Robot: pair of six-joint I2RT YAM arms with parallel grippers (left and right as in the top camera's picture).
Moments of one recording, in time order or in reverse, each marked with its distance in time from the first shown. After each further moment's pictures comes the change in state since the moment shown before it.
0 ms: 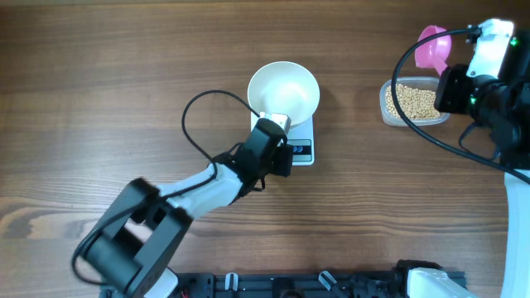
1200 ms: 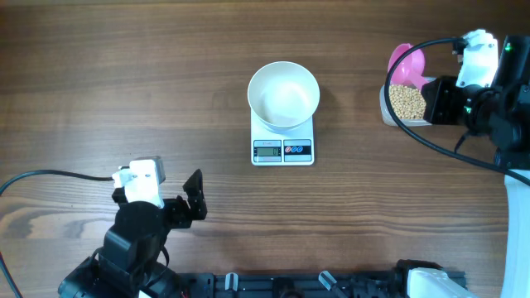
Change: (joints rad) left arm 0.127 -1.251 -0.005 -0.983 -0.466 0.000; right arm 0.000 -0.001 0.001 -0.097 -0.179 -0.007
